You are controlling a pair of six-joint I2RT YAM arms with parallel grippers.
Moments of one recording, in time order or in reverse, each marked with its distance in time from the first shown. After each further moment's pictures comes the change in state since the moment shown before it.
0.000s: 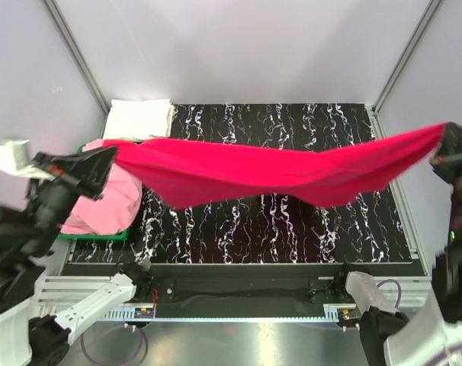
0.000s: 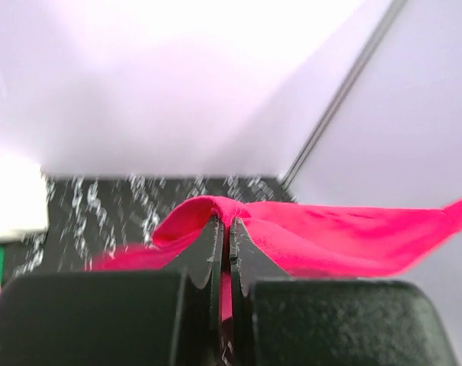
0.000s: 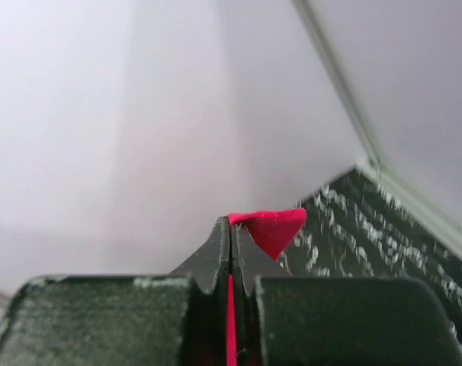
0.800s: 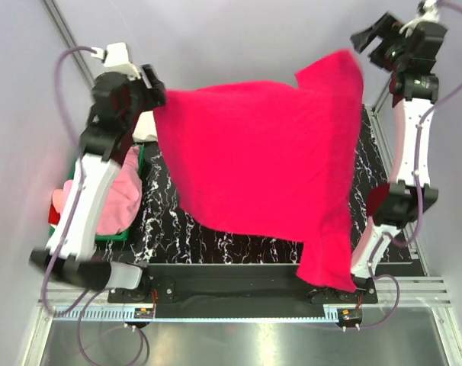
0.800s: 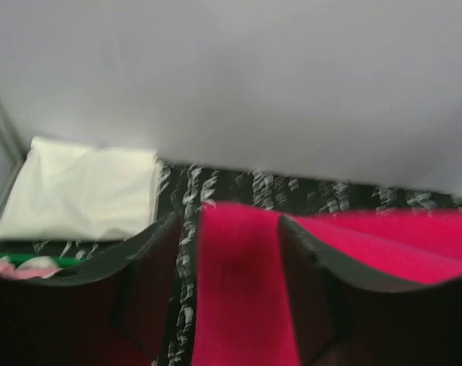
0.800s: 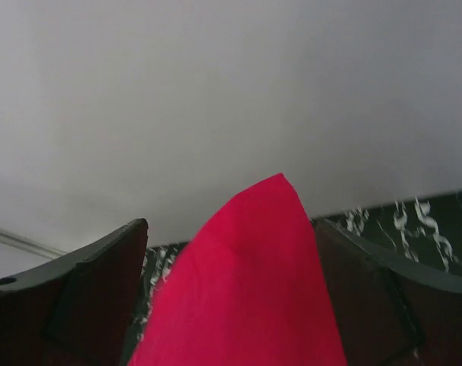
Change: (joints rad) left arm 0.325 0.595 0.053 0.316 -0.009 0.116; right arm 0.061 0.922 0.263 0.564 -0.395 -0.099
